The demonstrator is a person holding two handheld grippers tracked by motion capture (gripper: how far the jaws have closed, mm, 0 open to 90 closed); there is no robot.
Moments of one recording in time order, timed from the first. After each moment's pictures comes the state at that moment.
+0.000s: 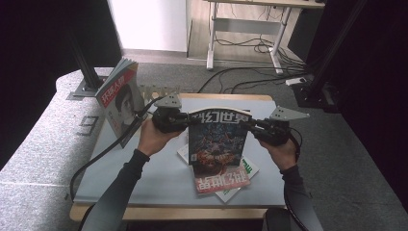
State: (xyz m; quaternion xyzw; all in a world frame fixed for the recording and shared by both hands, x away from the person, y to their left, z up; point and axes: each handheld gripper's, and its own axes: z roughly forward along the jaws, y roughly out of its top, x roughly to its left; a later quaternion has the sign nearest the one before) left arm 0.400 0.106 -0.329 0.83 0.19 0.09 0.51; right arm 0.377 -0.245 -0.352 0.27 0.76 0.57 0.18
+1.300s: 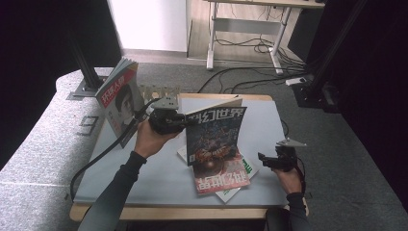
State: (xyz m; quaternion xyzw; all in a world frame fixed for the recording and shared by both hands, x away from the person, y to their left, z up) left arm 0.395 0.112 -0.328 0.83 0.20 0.10 0.51; right arm 0.377 -0.315 -0.504 0.51 0.74 0.37 0.22
